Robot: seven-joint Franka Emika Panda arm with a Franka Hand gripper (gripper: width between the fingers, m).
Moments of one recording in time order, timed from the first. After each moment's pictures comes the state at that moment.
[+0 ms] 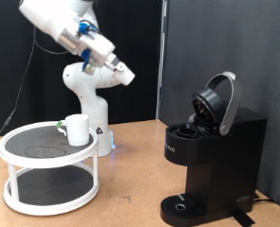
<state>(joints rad) 0.17 -0.47 -0.52 -2.36 0.75 1.97 1.79</state>
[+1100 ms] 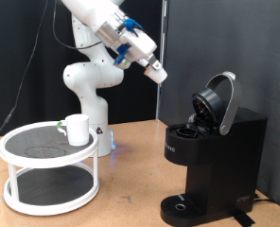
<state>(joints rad) 0.20 -0.36 -0.36 -2.25 0.75 1.98 1.97</state>
